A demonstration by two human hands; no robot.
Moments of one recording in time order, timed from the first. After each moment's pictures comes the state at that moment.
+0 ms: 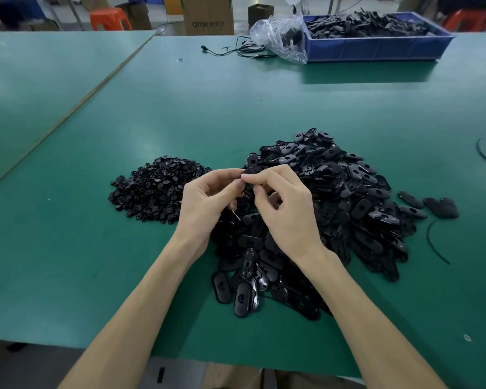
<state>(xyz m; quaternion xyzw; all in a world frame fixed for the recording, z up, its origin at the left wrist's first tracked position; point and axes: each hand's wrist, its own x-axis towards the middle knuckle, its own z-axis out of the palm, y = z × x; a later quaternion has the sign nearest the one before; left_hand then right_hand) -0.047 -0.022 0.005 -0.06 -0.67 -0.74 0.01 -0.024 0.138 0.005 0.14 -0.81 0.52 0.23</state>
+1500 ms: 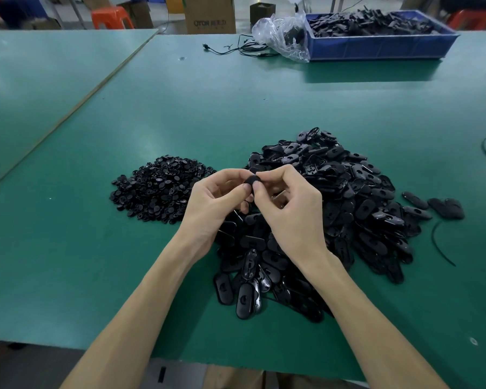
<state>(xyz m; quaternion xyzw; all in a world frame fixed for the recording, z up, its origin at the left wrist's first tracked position) -0.042 -0.019 0.013 -0.08 -0.64 -0.77 -0.05 -0.015 0.131 0.015 0.07 -0.76 0.60 0.22</state>
